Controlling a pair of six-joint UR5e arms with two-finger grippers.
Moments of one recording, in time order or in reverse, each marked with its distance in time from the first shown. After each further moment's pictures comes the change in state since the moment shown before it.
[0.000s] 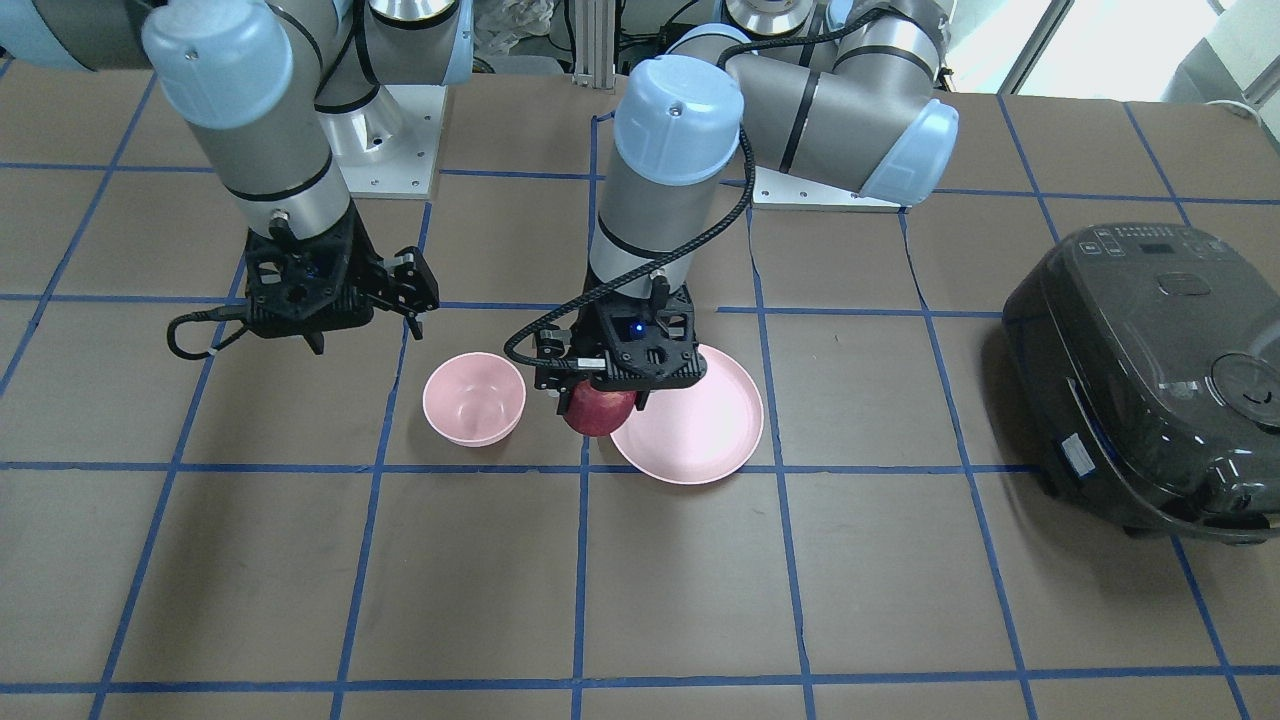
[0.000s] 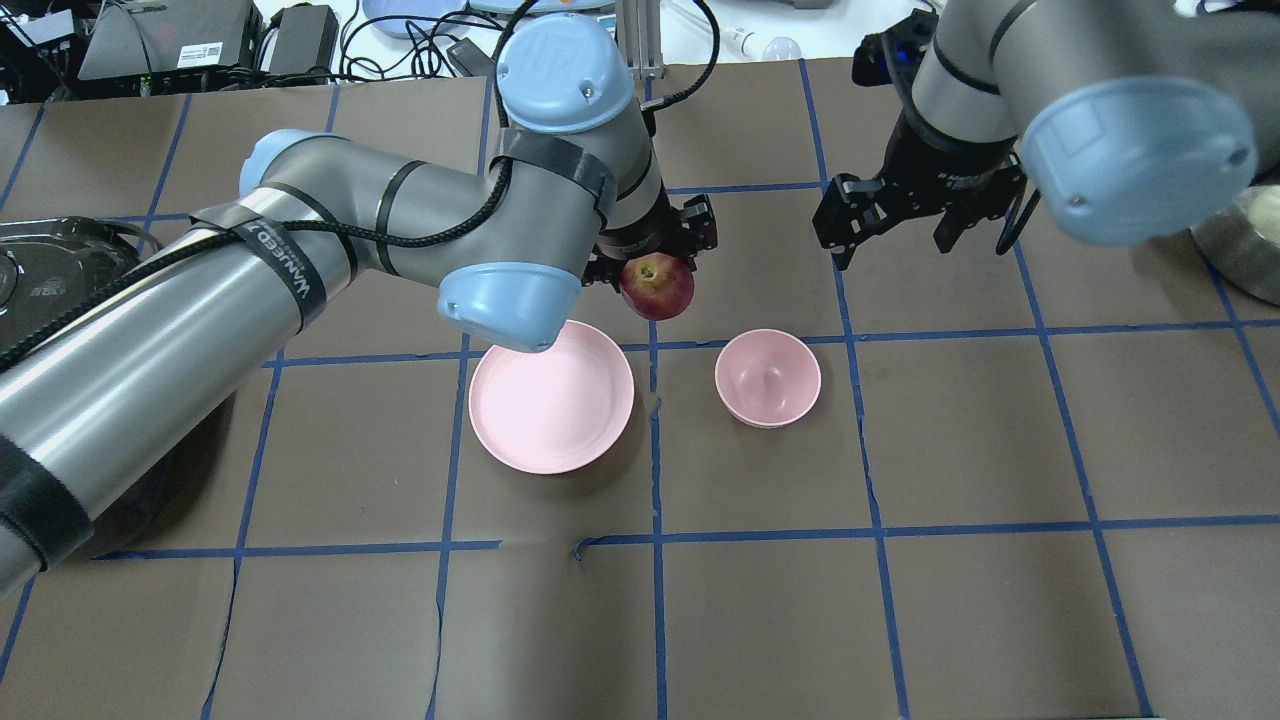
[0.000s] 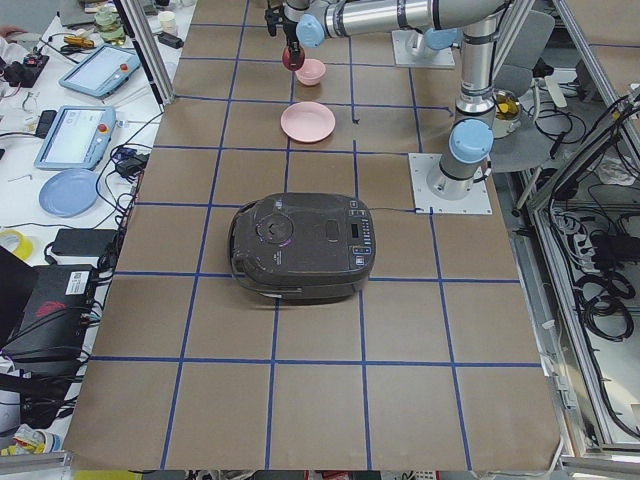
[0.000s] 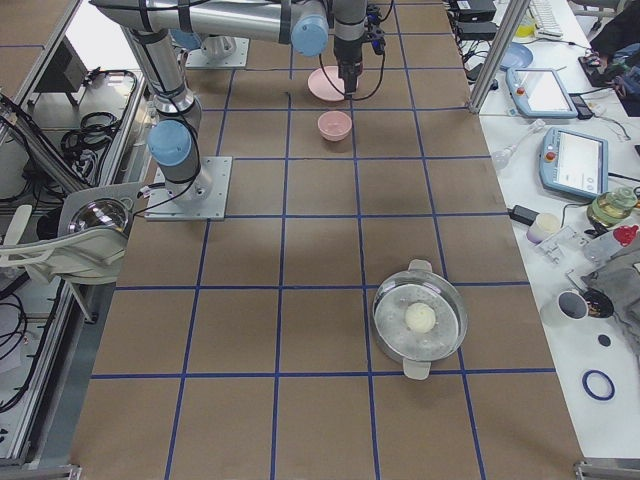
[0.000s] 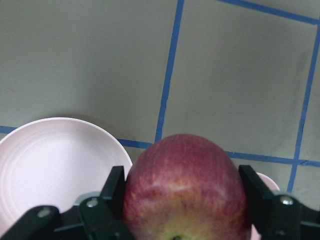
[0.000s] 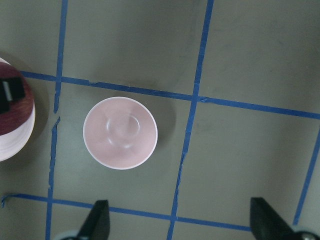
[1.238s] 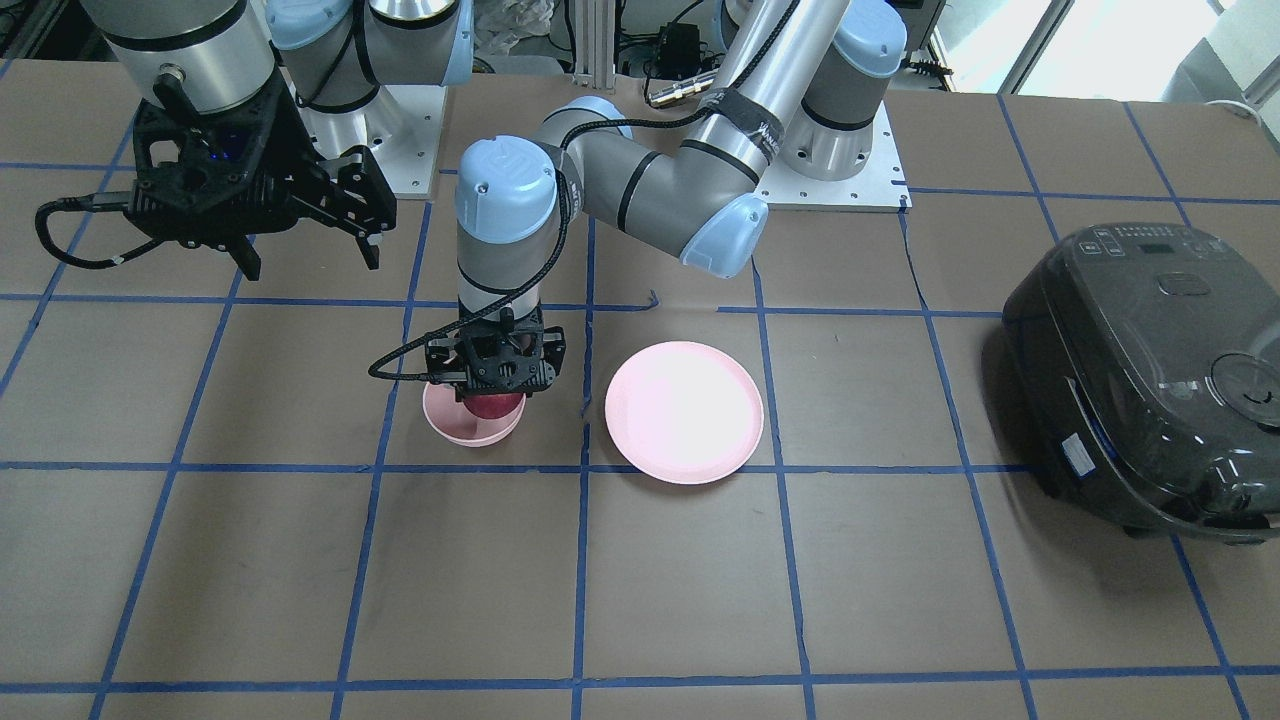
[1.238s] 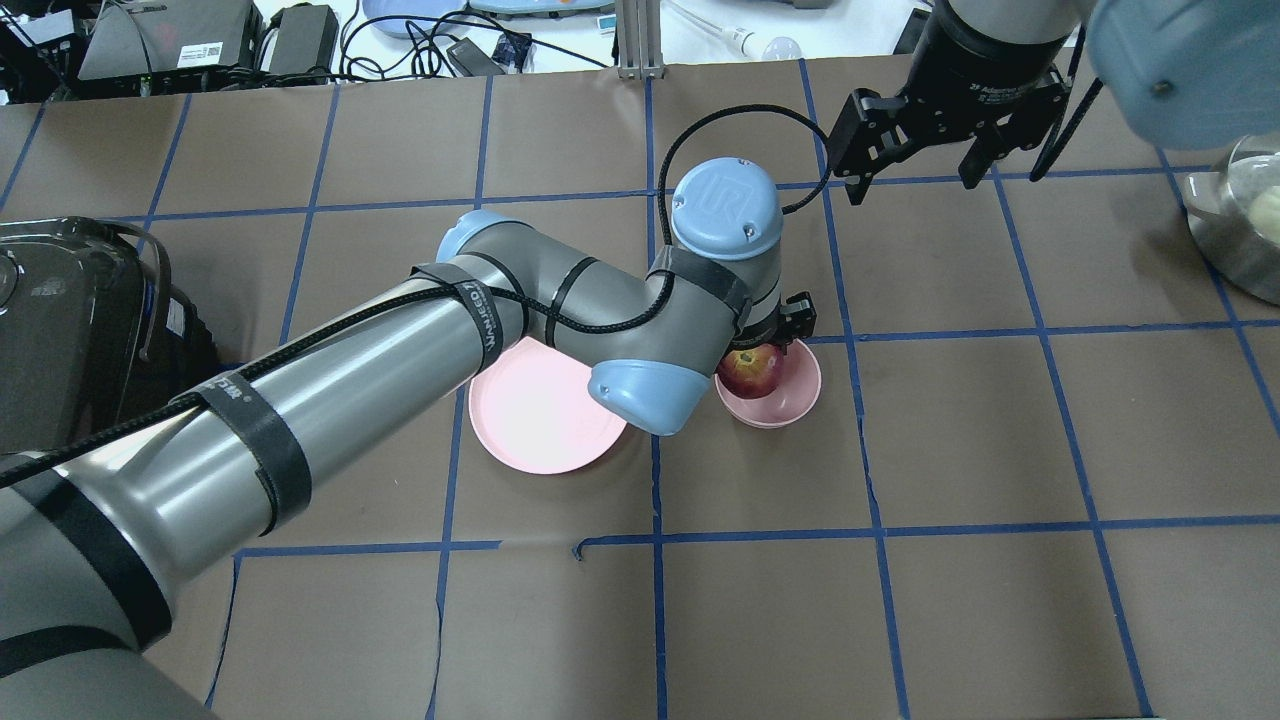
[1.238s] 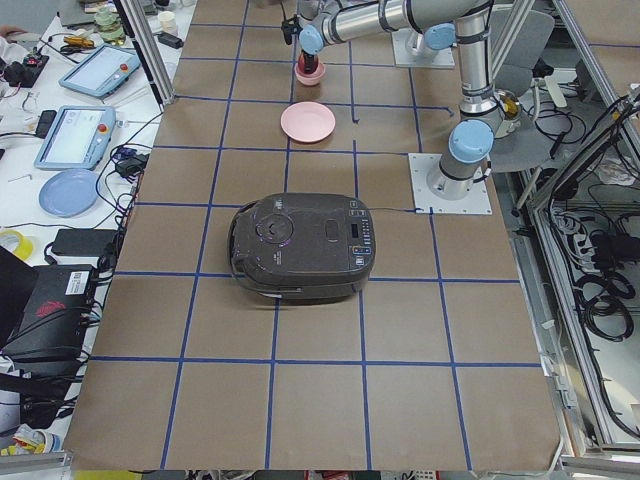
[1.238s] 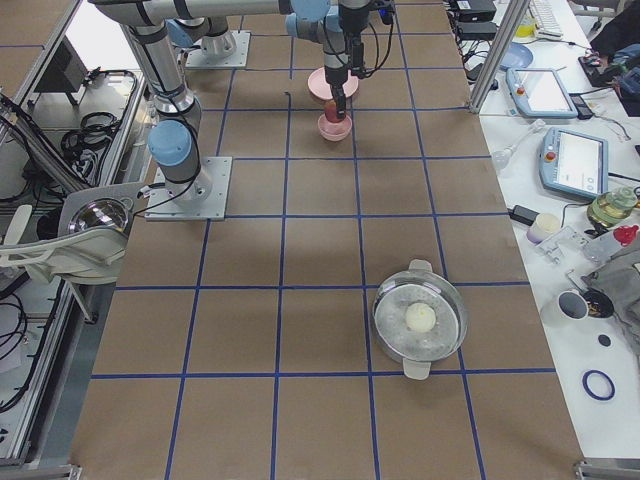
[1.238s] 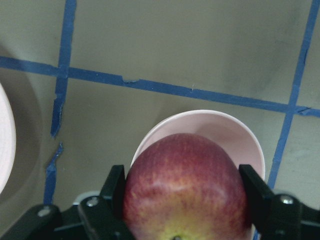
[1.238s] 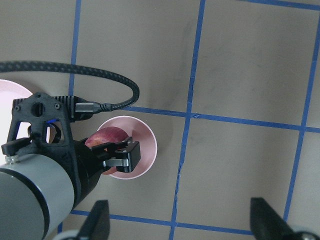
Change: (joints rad) left arm -0.151 -0.176 0.002 0.126 0.006 -0.133; right arm 0.003 0.000 -0.098 0.027 -0.002 0.029
